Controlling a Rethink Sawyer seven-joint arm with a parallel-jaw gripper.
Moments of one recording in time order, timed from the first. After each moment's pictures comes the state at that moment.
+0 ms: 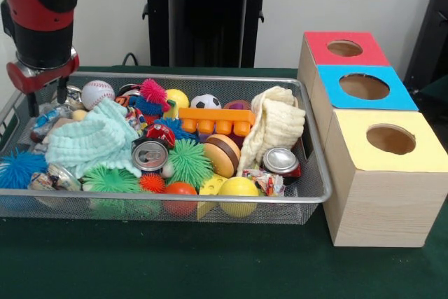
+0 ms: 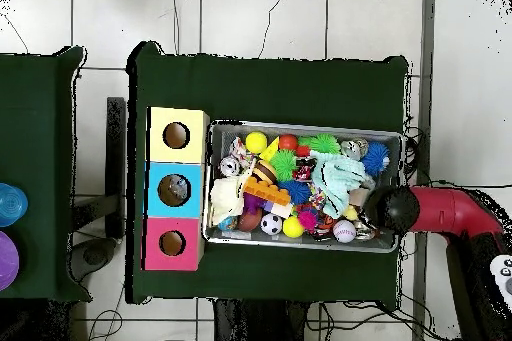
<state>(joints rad) -0.85 -0.53 0.33 1.53 -0.80 0.79 0.80</state>
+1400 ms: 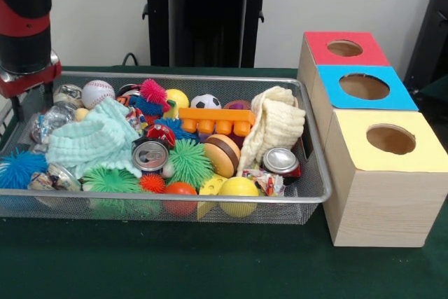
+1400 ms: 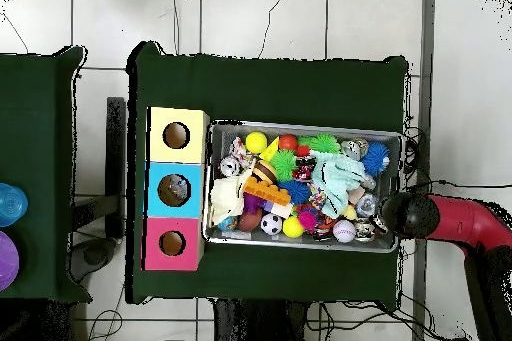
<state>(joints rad) -0.95 -0.50 0.38 1.52 -0.80 0.77 0.80</state>
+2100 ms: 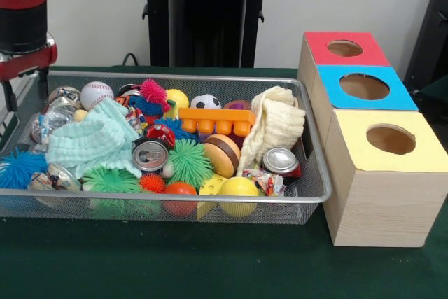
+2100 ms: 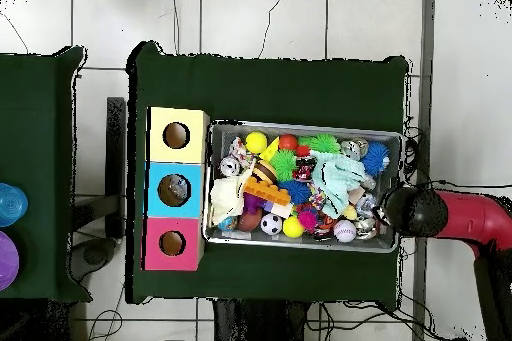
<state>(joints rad) -0.98 -0.59 0.46 1.57 -0.79 0.77 0.80</state>
